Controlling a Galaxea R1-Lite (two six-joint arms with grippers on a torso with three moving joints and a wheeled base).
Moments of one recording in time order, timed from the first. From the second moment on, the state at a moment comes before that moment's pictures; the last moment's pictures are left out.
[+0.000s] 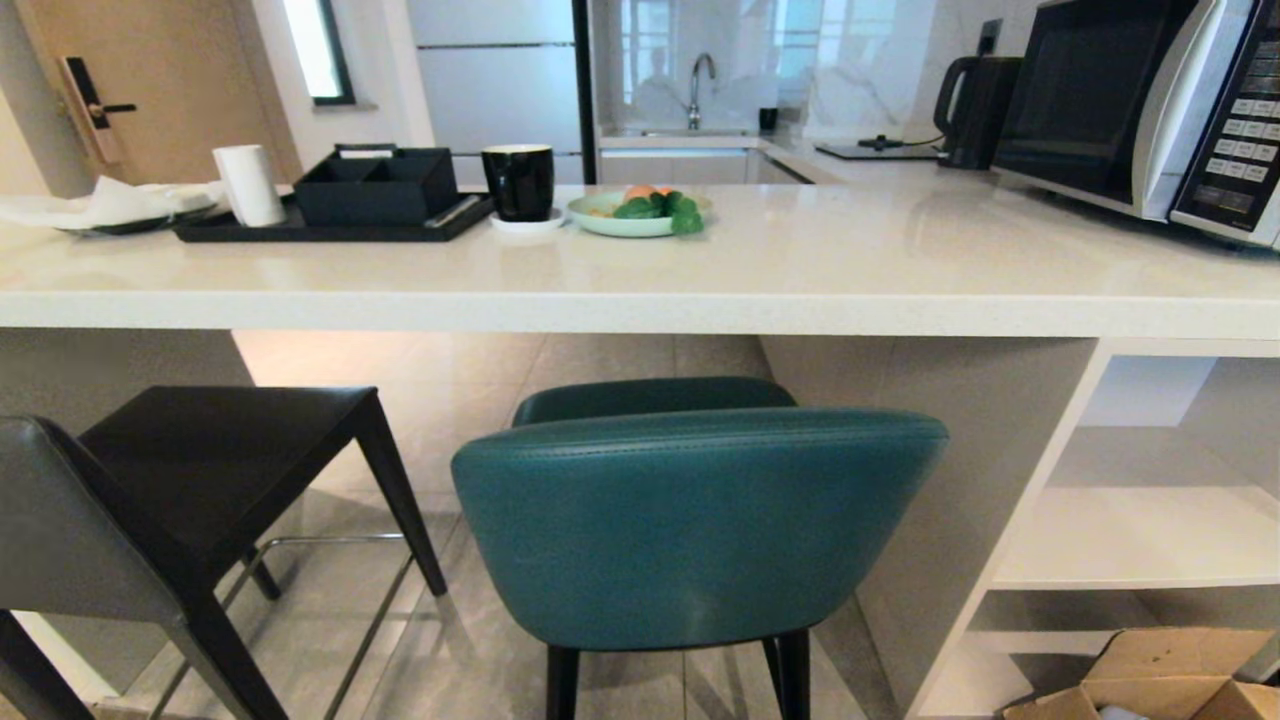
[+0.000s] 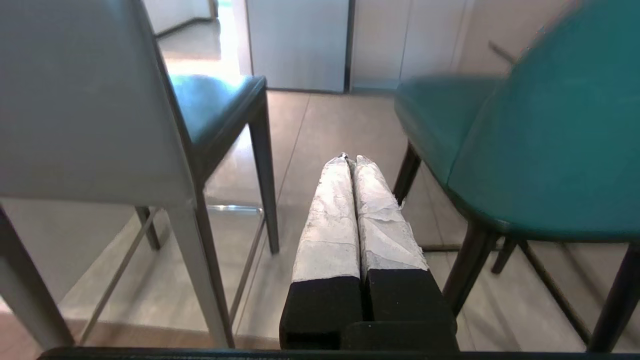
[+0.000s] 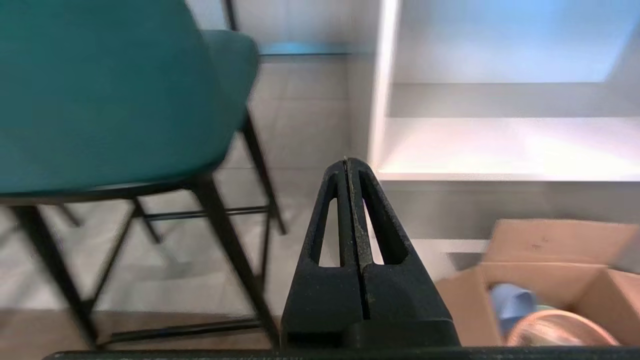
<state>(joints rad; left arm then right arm) 0.00 0.03 -0.03 -0.11 0.01 -0.02 0.00 0.06 -0.07 0.01 0.03 0.01</state>
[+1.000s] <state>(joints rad) -0.17 1.16 -0.09 -1.13 -0.01 -0.06 0.12 1.27 -0.19 -0.95 0.37 0.06</state>
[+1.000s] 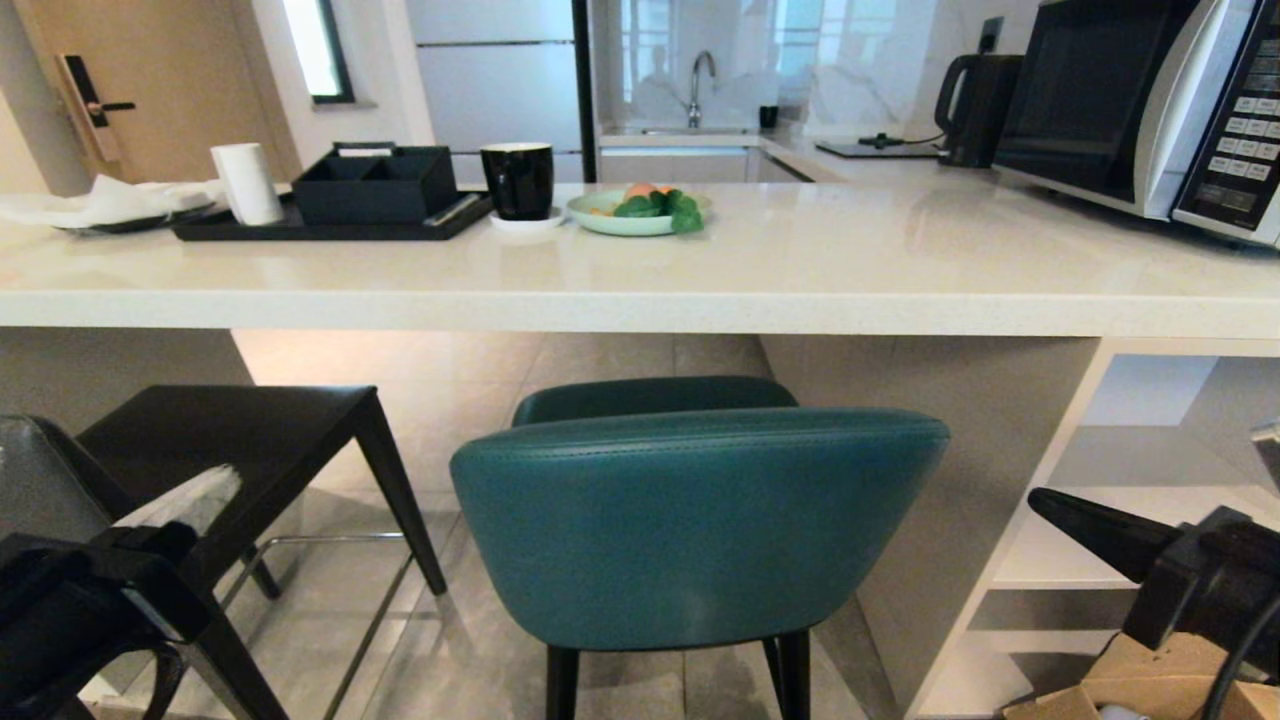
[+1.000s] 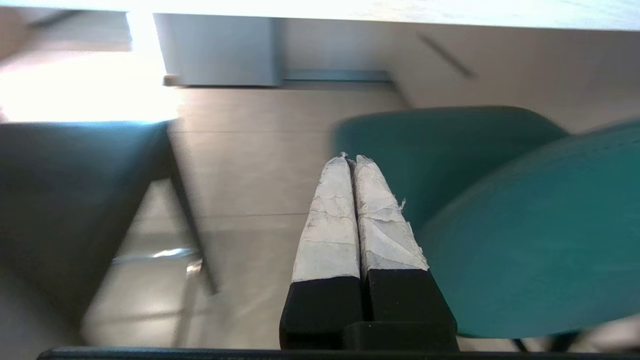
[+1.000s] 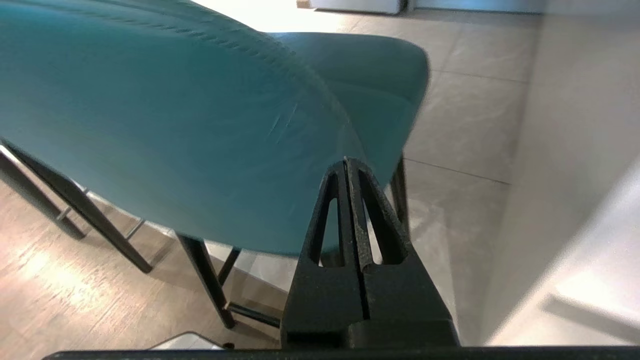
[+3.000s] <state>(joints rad) -0.37 2.10 -0.63 -1.52 0.27 -0.06 0.16 2.22 -0.81 -1.47 0.16 0.05</state>
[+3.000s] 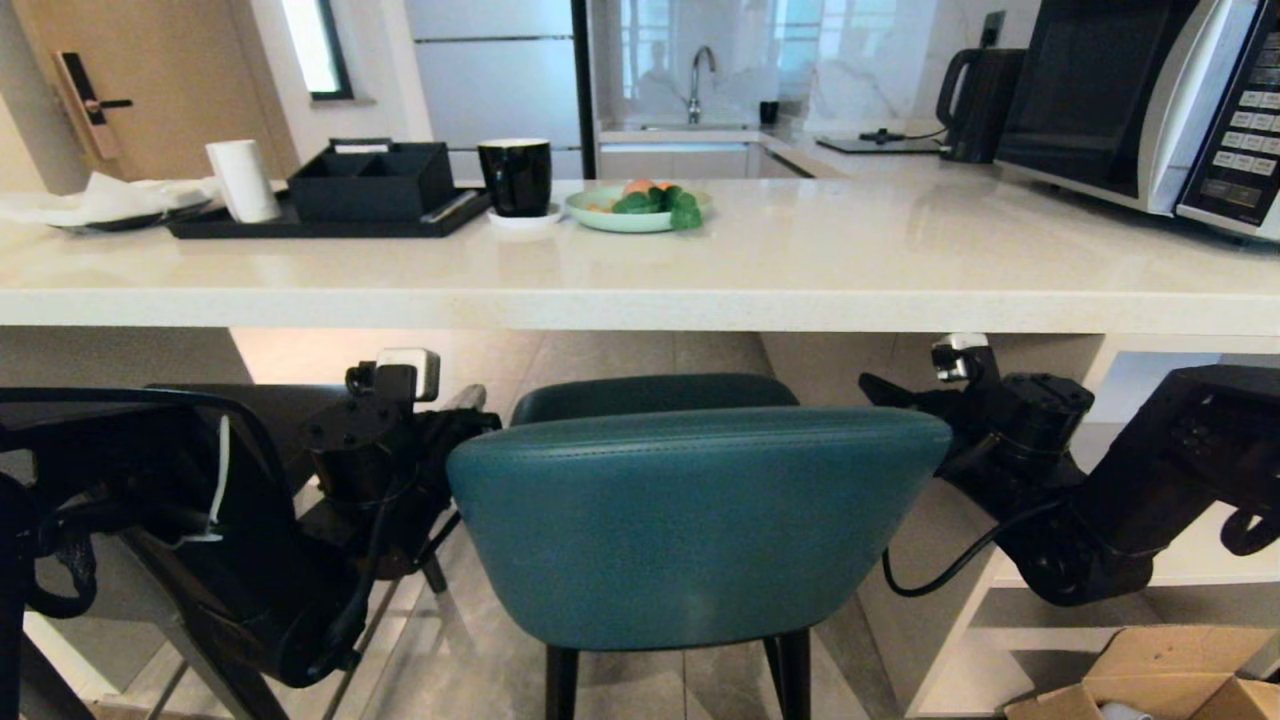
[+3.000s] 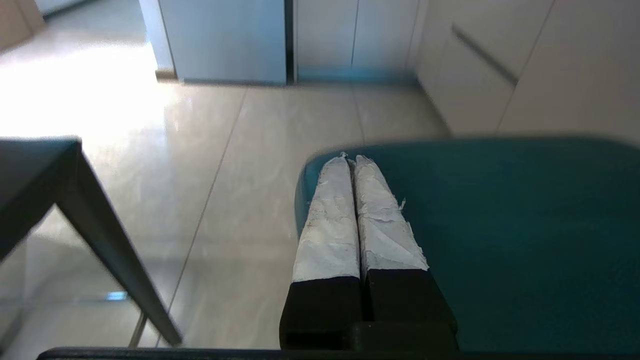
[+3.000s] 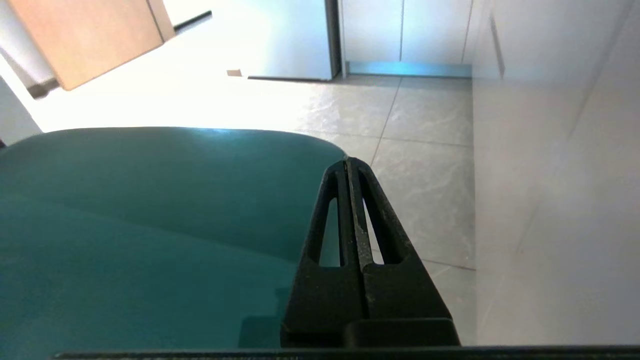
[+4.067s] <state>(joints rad) -0.37 2.11 -0.55 -1.52 0.27 -0.04 0.29 2.09 -0.58 -1.52 0.02 0.05</state>
